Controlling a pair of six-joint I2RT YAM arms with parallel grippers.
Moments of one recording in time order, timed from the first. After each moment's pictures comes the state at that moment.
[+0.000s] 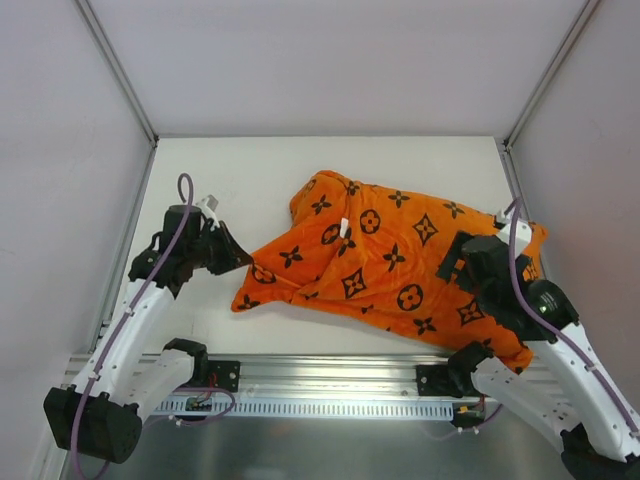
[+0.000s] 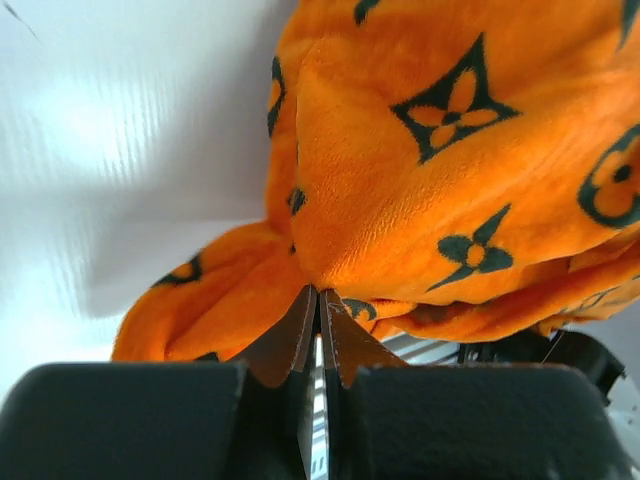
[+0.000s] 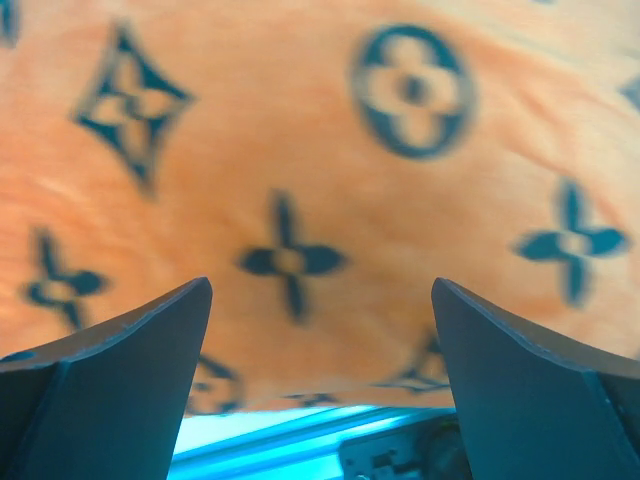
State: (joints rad) left arm -0.23 0.88 0.77 -0.69 0.33 -0.64; right arm 0.65 0.74 1.02 -1.13 0.61 0.75
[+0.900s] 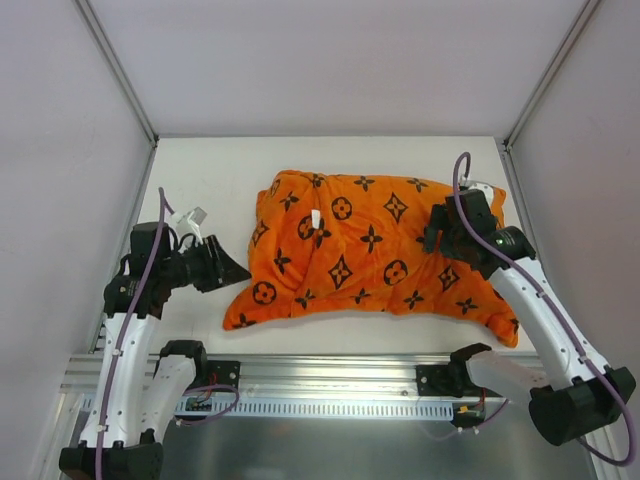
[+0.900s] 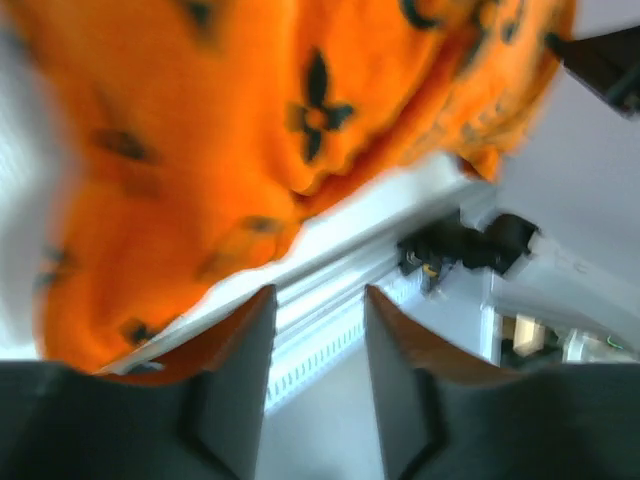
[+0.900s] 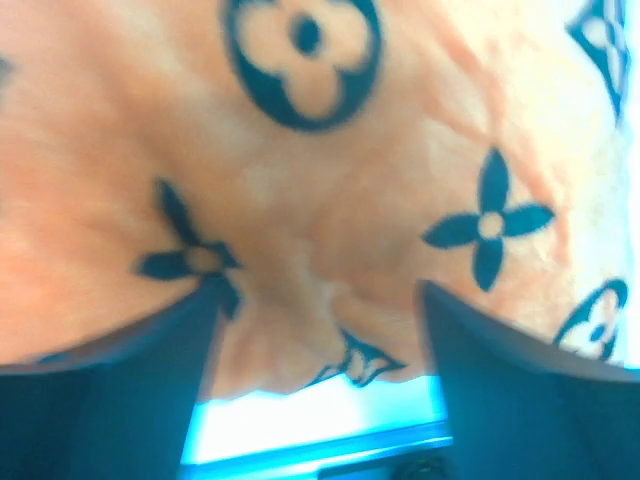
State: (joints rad) left arm 0.01 0.70 0.85 -0.91 0.64 -0.49; right arm 0.38 1.07 1.07 -0.93 0.39 0.45
